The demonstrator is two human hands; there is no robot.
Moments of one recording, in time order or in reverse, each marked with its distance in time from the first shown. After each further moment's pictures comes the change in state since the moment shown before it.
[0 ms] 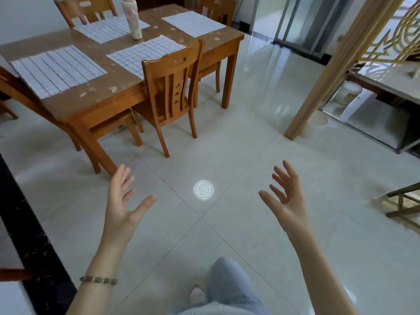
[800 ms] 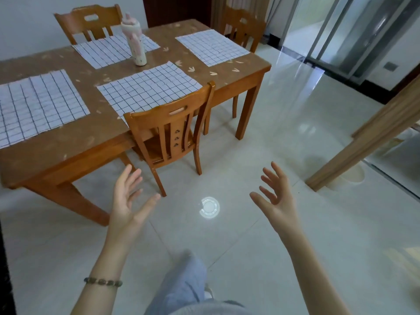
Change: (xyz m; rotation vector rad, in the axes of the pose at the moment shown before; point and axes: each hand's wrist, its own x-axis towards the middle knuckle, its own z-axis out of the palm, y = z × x) left_hand 0.377 0.001 0.153 -0.003 0.142 -0.071; right_hand 0.448 0.015 0.049 -0.040 -0.199 0.002
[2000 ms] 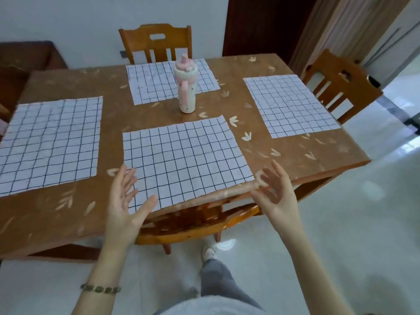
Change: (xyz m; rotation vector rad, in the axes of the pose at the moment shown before) left_hand 0.438 -0.014 0.050 0.006 0.423 -0.015; right_hand 0.542 -0.027 0.156 -0.022 -0.379 -0.119
